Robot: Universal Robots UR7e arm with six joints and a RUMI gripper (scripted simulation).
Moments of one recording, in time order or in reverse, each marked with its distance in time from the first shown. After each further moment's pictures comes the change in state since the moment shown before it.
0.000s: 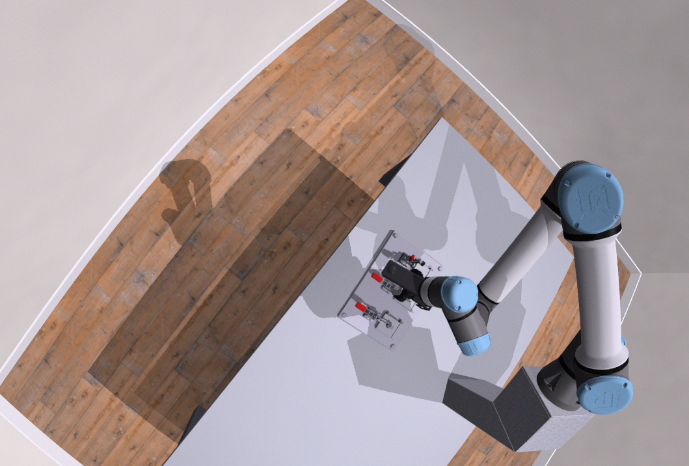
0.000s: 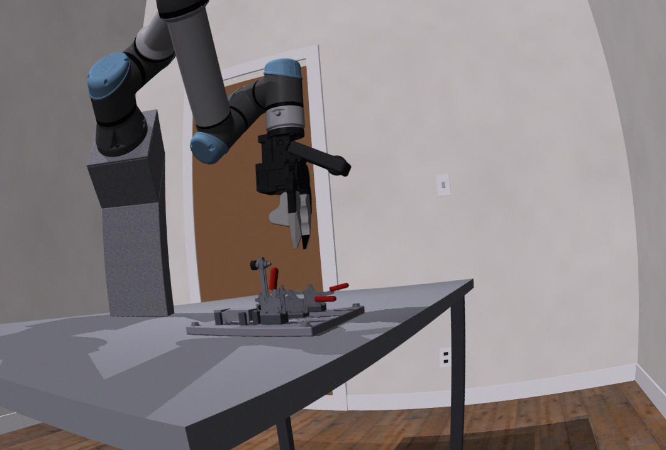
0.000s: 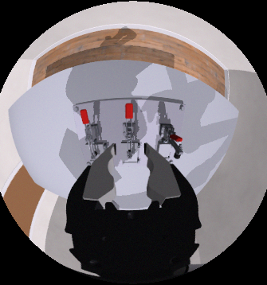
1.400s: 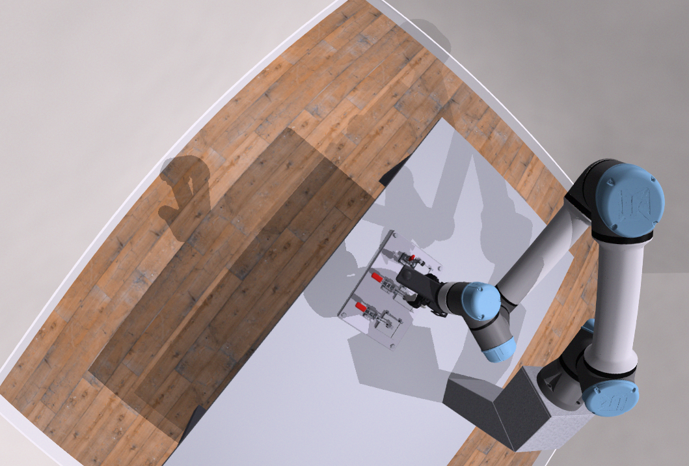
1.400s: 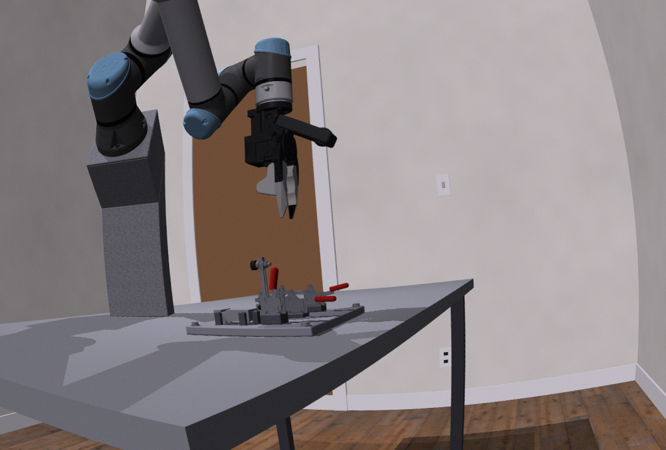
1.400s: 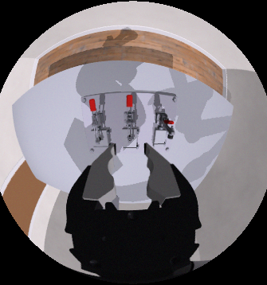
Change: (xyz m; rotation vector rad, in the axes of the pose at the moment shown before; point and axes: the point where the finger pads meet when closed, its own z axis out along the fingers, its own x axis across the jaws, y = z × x) arm -0.001 0.022 -0.058 -0.002 -0.002 -0.002
